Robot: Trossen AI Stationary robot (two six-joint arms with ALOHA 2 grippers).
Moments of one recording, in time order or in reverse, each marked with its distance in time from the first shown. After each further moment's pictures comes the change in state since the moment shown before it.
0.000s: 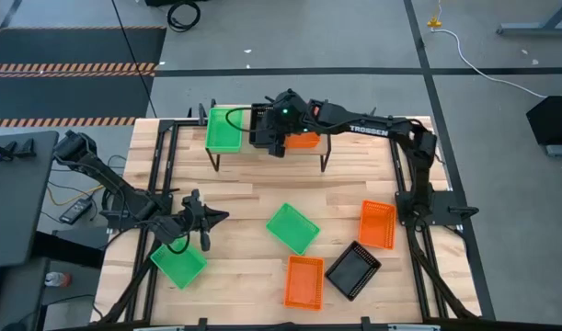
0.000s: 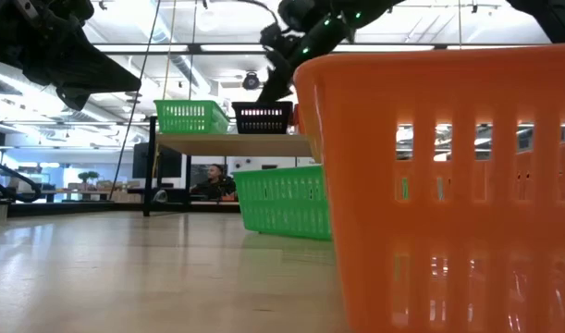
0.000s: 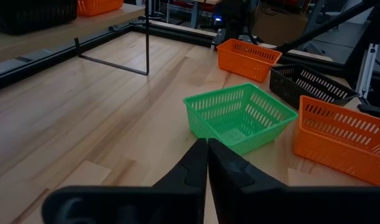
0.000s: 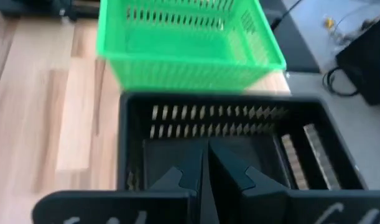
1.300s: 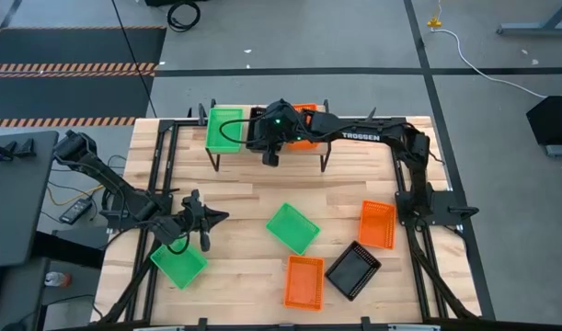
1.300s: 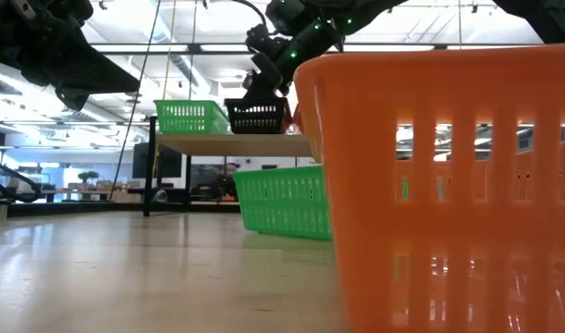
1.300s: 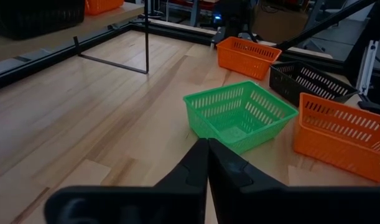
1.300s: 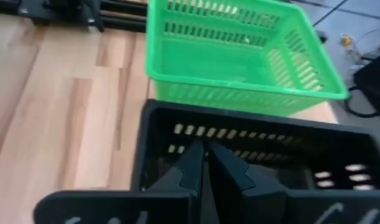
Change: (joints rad) left arm -0.005 0.000 0.000 -0.010 0.000 -0.002; right arm 0.049 0.045 0.004 0.069 -0.024 -0.014
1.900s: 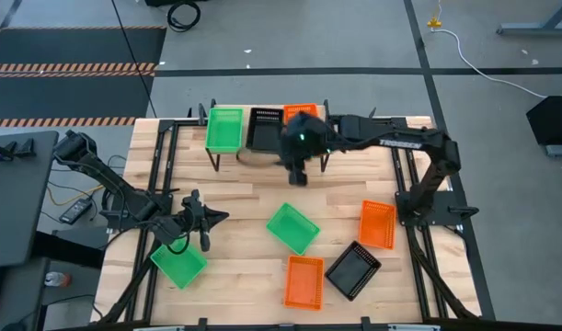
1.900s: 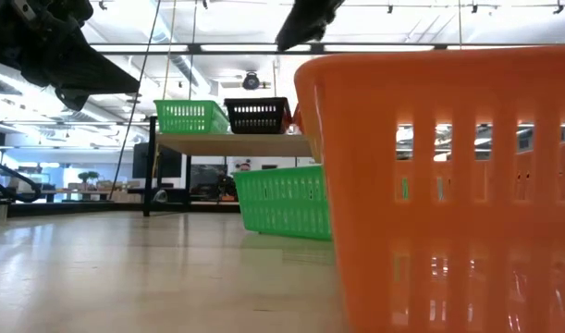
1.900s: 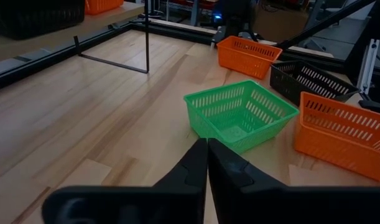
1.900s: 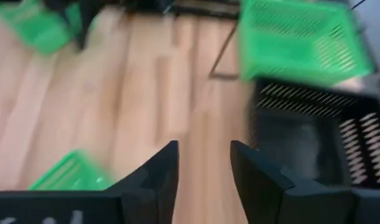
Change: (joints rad) left arm 0.000 0.000 0.000 -0.004 0.000 0.000; right arm 0.188 -0.241 0.042 -0.450 0.046 0.128
